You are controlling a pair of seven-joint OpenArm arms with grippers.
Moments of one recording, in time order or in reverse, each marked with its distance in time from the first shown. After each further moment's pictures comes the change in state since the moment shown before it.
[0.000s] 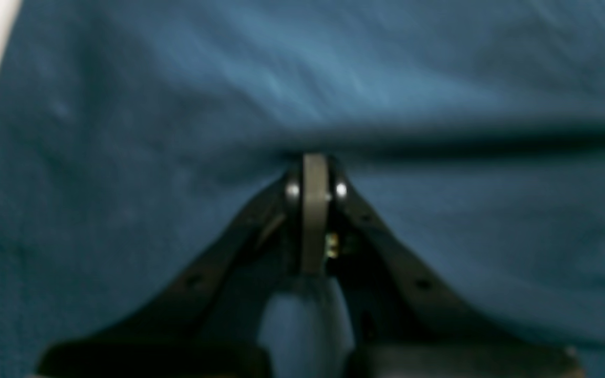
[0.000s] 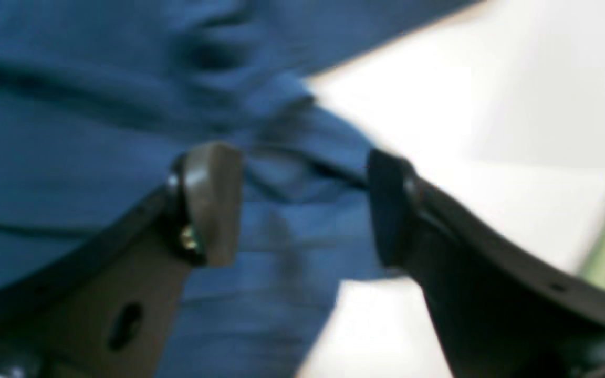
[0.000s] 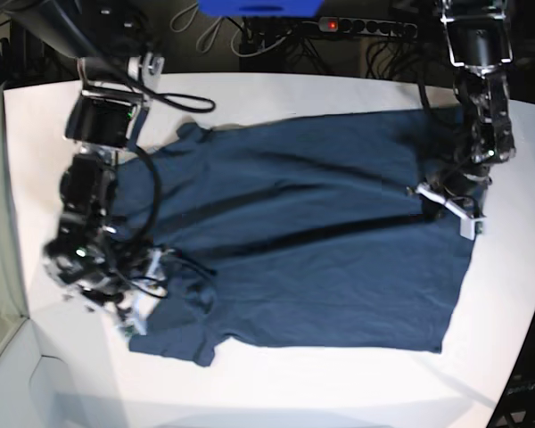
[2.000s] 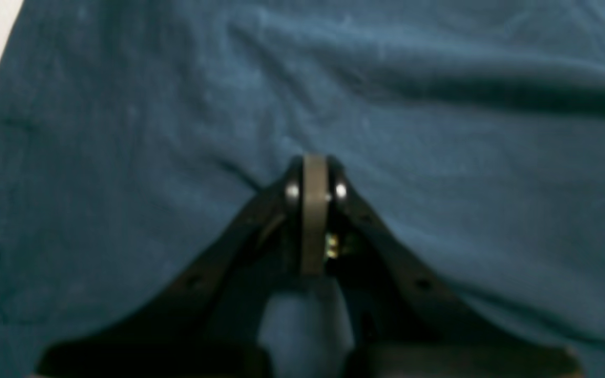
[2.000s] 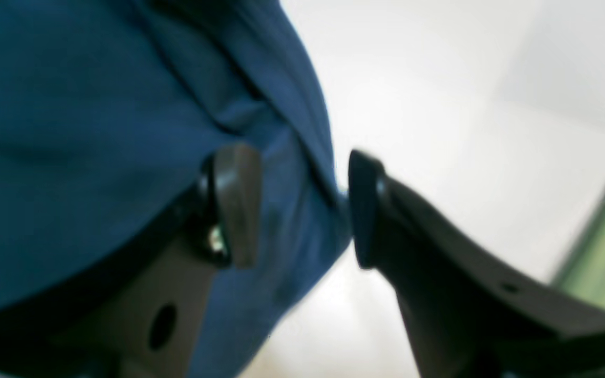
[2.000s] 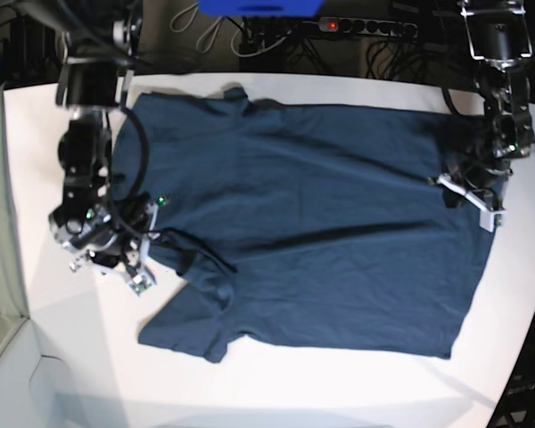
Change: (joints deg) left arm 2.5 -5.6 -1.3 2.6 -3.4 0.7 5.0; right arm -6.5 6.2 -8.0 -2.4 0.3 0.4 2.5
